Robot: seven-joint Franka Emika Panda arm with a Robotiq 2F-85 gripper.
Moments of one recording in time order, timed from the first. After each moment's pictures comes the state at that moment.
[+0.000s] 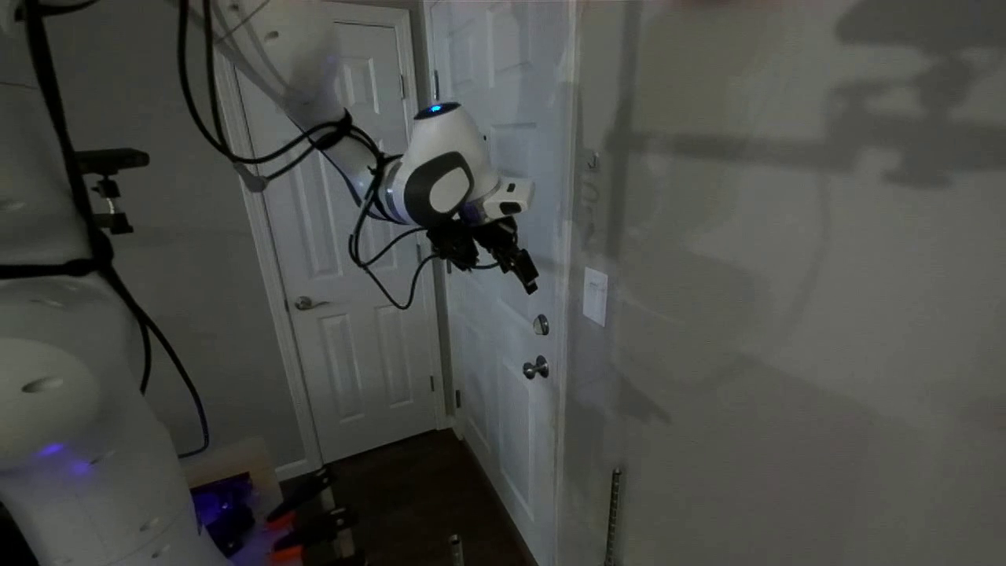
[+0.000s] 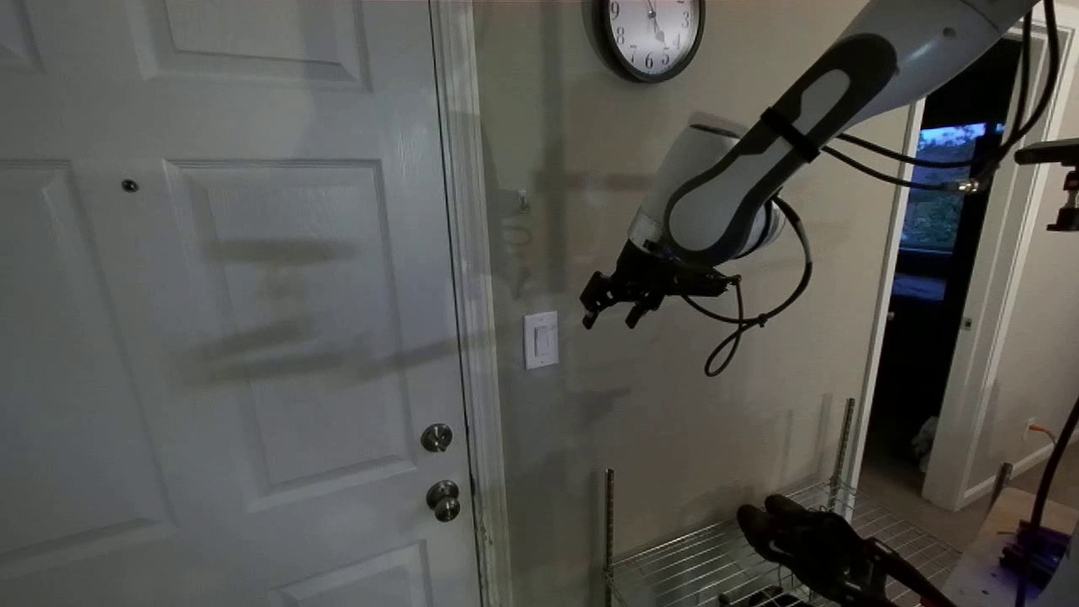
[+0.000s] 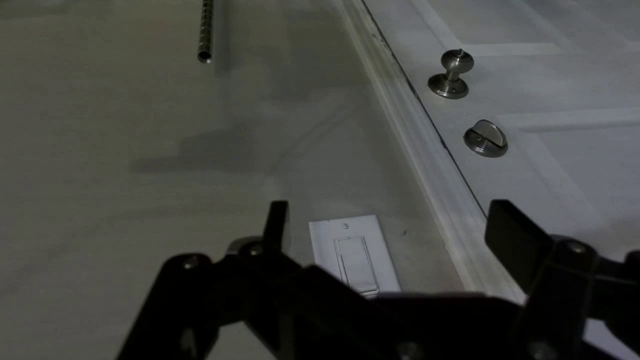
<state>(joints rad) -0.01 -0.02 0.20 -2.43 0.02 2.94 0.35</state>
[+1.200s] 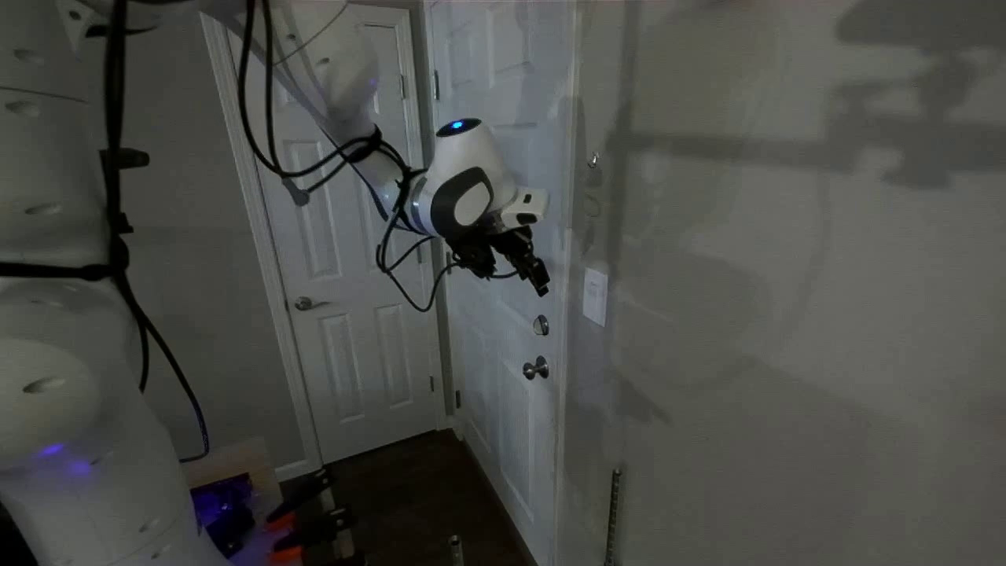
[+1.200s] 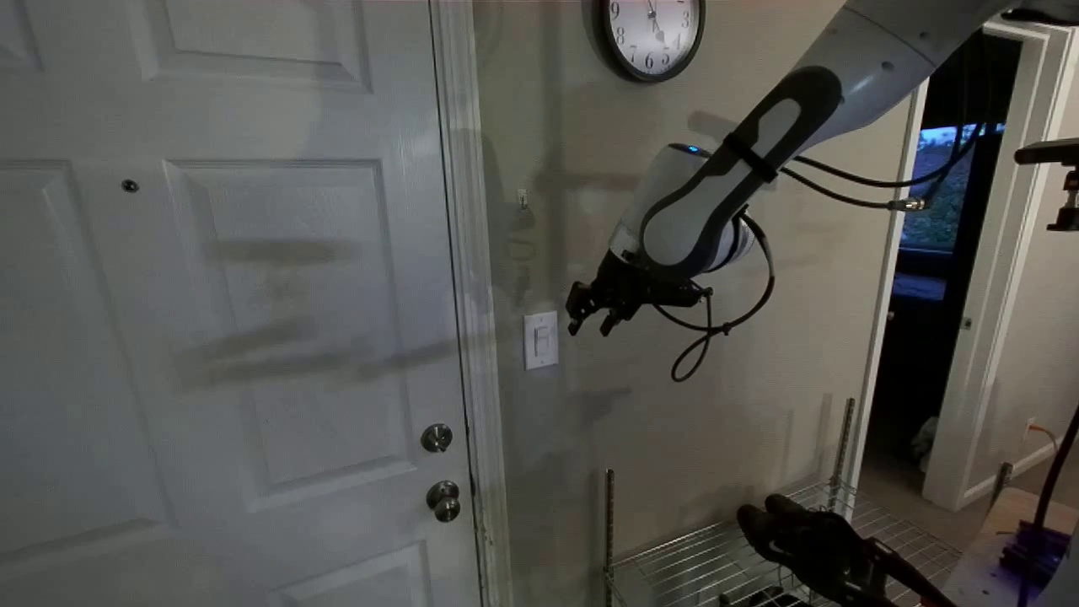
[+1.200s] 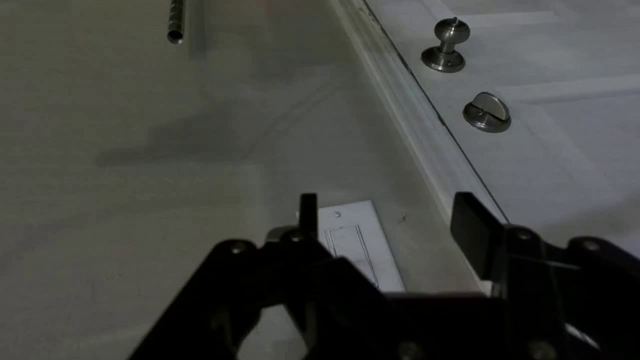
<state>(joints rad) -0.01 0.12 0.19 -2.32 0.00 3.00 0.39</state>
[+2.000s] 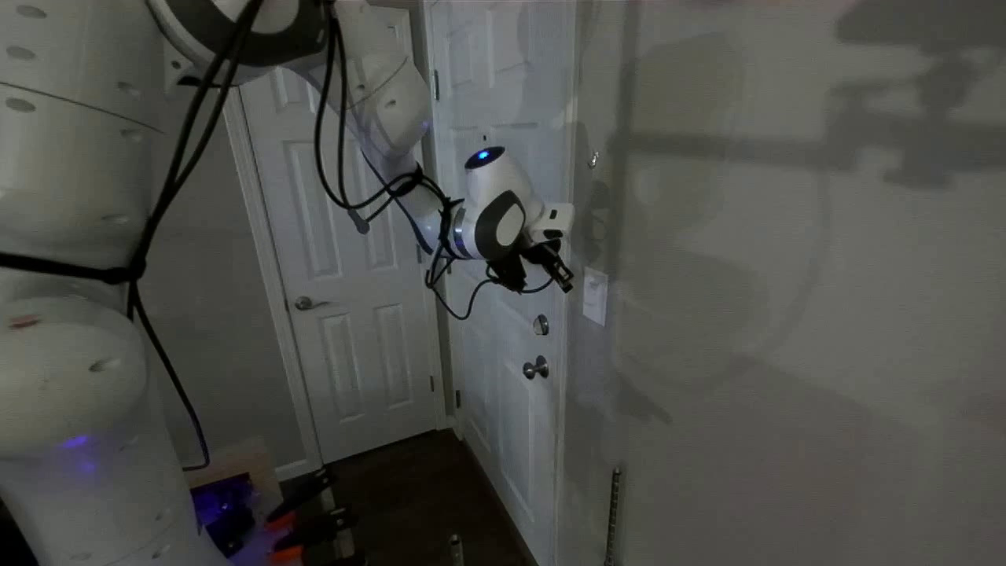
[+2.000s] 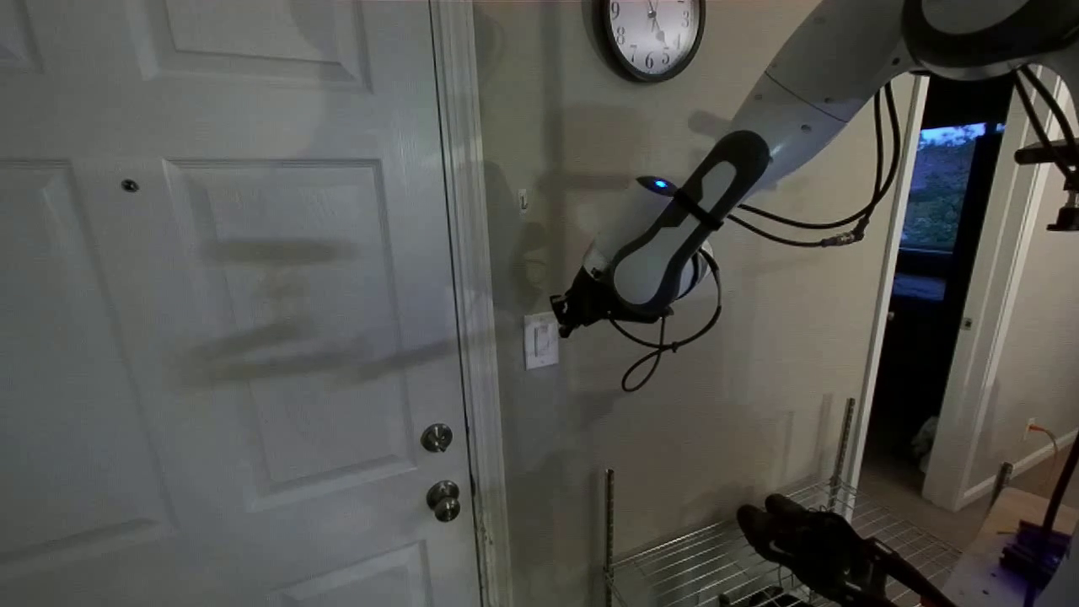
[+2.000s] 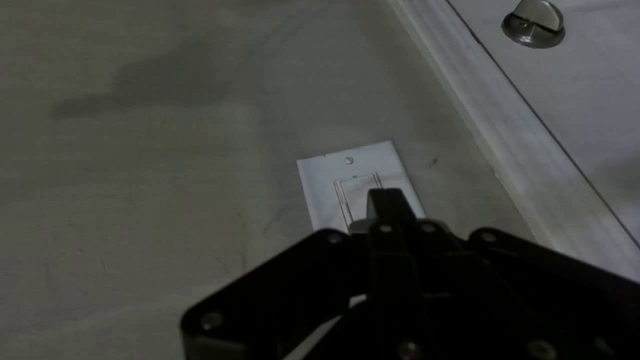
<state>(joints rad) 0.23 0.36 -0.09 -2.11 -0.11 3.14 0.57</state>
